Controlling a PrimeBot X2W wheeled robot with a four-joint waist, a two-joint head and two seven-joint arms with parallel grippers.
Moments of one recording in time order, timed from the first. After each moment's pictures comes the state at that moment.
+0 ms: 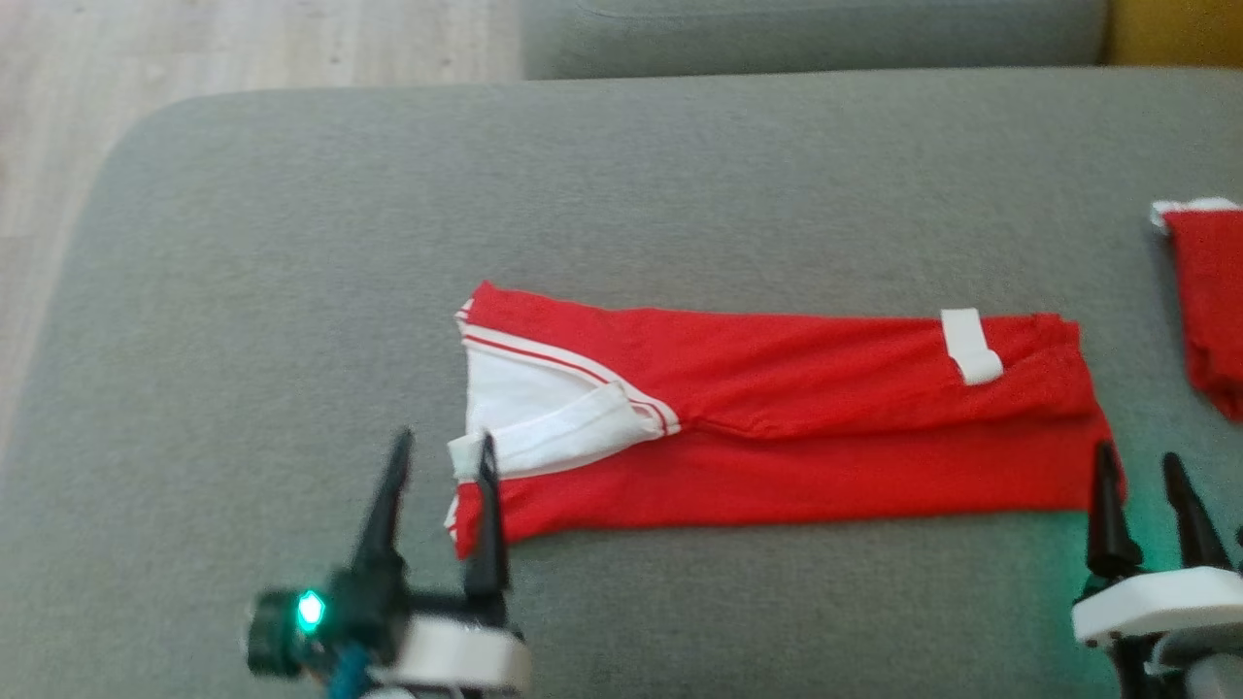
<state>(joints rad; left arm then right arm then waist) -0.11 0.29 -0.64 0.06 -0.50 0.42 -0.25 -0.02 -0.21 -0.05 0.45 0.44 0.12 -0.25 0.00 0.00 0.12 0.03</state>
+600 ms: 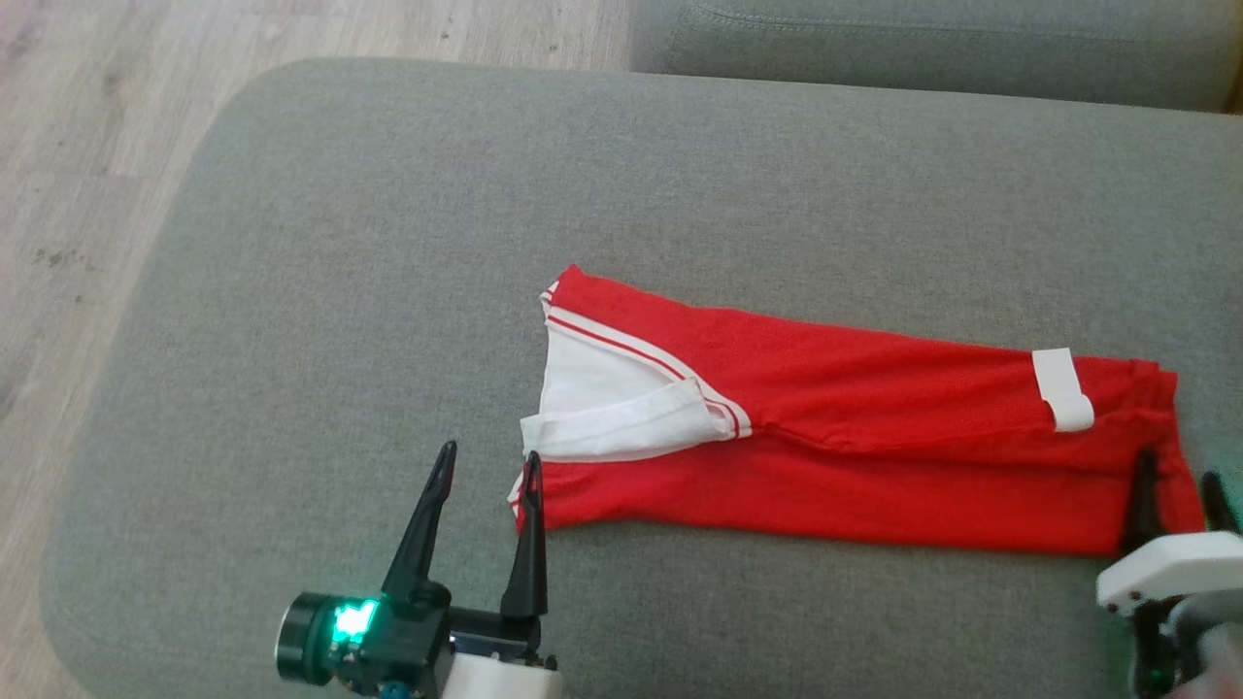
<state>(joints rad) 0.02 0.11 -0.49 0.05 -0.18 0.26 -0.25 -0.24 -0.19 -0.26 0.83 0.32 0.12 -0.25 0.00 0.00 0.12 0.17</state>
